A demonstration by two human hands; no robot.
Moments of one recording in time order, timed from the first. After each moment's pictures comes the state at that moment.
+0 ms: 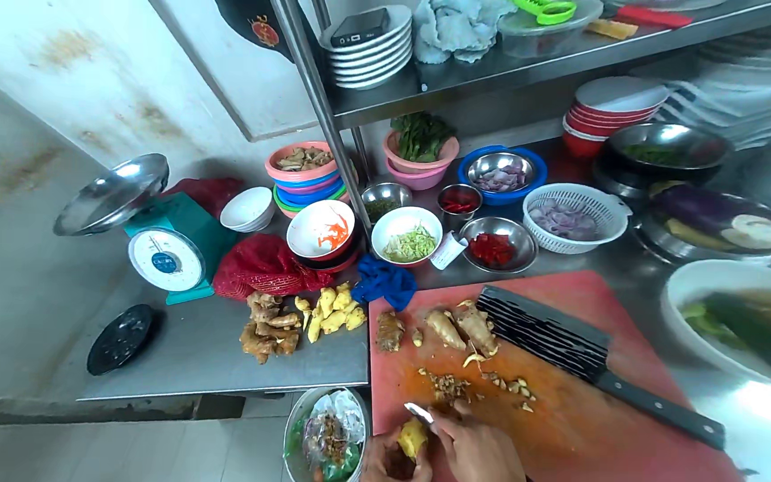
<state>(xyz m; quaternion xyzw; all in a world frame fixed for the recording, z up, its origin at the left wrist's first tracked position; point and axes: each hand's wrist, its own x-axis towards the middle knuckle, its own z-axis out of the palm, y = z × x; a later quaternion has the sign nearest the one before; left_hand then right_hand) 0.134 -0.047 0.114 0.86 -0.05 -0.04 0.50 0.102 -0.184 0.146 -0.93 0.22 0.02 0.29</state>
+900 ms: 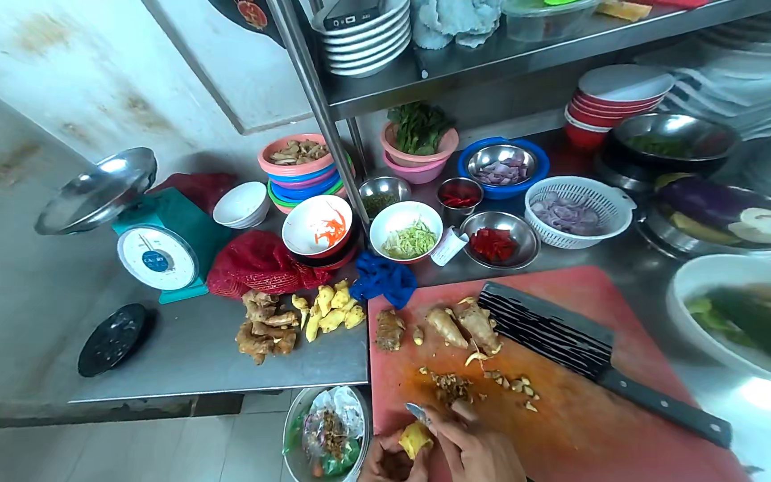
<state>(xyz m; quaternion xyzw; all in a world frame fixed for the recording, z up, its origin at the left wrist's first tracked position) 0.136 -0.043 0.109 0.73 -0.02 -0.10 0.67 0.095 -0.179 0.130 -0.91 0.19 -0.11 0.35</state>
